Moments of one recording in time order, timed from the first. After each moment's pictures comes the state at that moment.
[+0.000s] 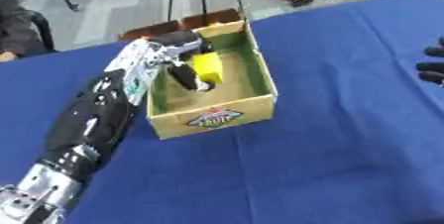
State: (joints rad) left arm -1.06 0.28 -0.14 -0.88 -0.93 -0.17 -0.48; right arm -0.43 -0.48 0.07 -1.65 -0.26 -0.04 -0.04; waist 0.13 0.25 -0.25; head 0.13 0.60
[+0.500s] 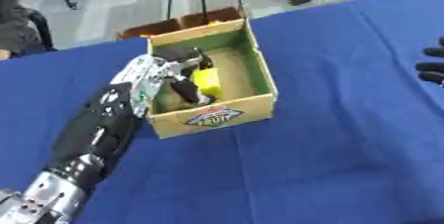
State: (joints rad) left arm -1.05 0.27 -0.14 -0.84 -0.98 -0.18 -0.47; right arm -0.43 -0.48 0.07 -1.65 -0.26 -0.04 -0.03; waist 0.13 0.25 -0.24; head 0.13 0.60
